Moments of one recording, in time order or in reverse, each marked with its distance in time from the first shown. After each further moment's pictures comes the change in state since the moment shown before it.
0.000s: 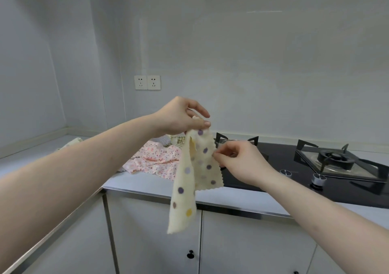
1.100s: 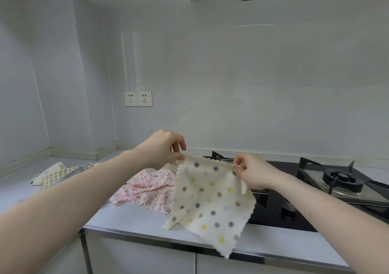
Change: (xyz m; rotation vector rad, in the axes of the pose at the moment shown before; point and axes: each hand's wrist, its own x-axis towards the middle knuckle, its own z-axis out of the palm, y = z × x) left_hand 0.078 -0.081 -0.007 0.630 0.023 0.125; right_hand 0.108 0.075 -0.047 -0.417 -0.135 0.084
